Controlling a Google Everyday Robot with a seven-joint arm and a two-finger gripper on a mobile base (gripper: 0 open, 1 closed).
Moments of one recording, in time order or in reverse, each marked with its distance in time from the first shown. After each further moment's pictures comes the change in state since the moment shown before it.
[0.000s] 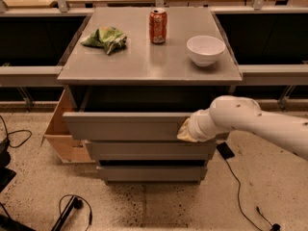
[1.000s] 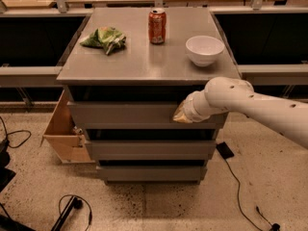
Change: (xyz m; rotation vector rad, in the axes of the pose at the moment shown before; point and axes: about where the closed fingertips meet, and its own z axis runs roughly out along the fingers) arm -0.031 -0.069 0.001 0.072 -0.032 -0.034
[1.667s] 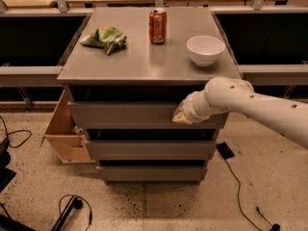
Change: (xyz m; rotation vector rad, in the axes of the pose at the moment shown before) arm -0.001 0.004 -0.002 -0.007 -0.002 -0.004
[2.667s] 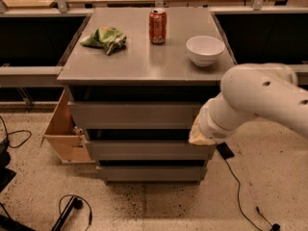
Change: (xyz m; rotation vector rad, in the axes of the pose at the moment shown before) arm -0.019 0.109 -0.150 -0.191 0.198 0.038
